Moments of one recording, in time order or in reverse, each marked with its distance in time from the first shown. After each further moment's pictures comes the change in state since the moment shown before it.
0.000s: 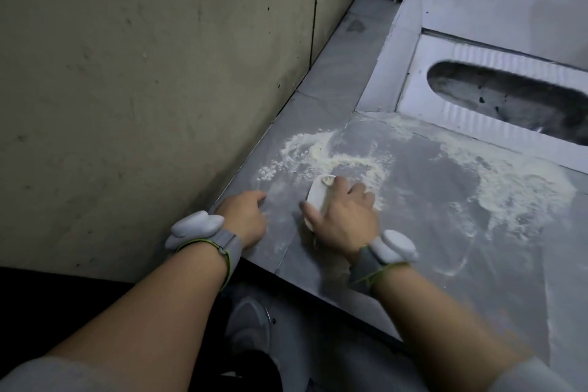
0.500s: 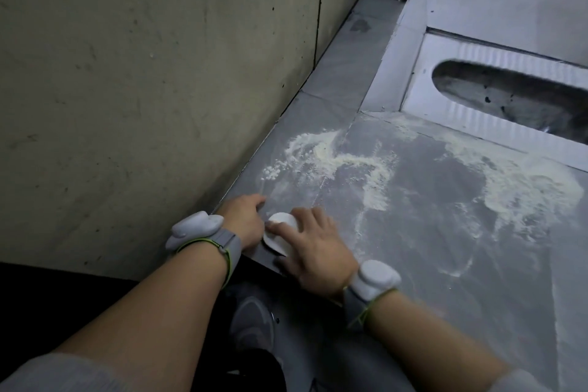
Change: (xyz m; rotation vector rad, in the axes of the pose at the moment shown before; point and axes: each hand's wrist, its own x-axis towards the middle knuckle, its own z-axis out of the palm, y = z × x) left_hand -0.002 -0.007 -0.002 0.034 -0.033 0.002; right_hand -0.036 -0.008 0.032 0.106 -0.013 -0.726
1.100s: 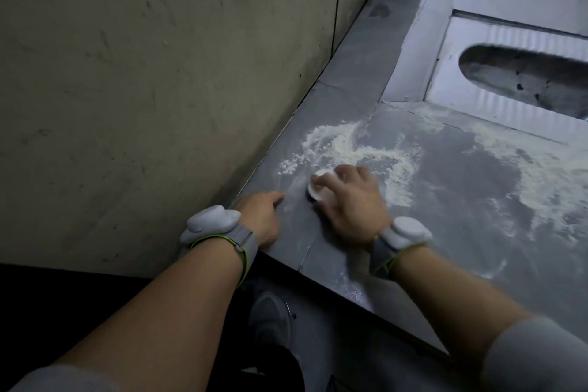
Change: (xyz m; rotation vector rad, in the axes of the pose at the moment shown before) left_hand 0.007 -0.007 0.002 0.071 -0.025 0.040; right_hand 0.039 0.045 -0.011 -0.044 0.233 0.168
